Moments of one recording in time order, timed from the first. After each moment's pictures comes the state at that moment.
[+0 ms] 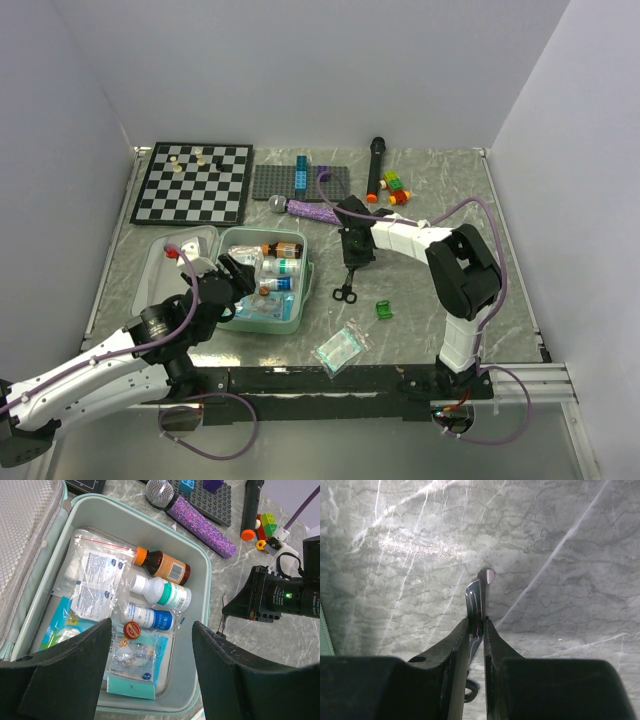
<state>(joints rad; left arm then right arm) -0.99 0.61 0.59 -0.51 -0.80 -0.99 0.59 1.85 1.20 -0.57 0.09 0.48</state>
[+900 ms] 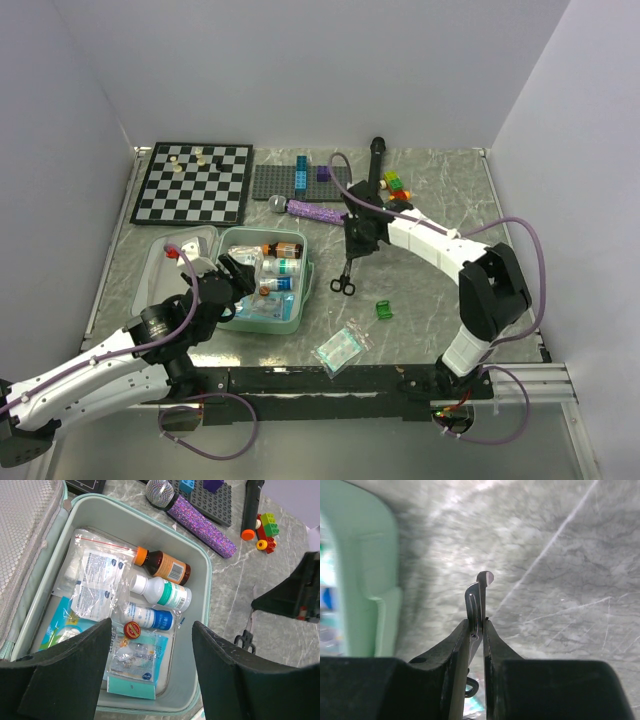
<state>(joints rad) -0.99 0.61 0.59 -0.51 -0.80 -0.99 0.59 1.66 1.25 -0.69 0.03 0.47</state>
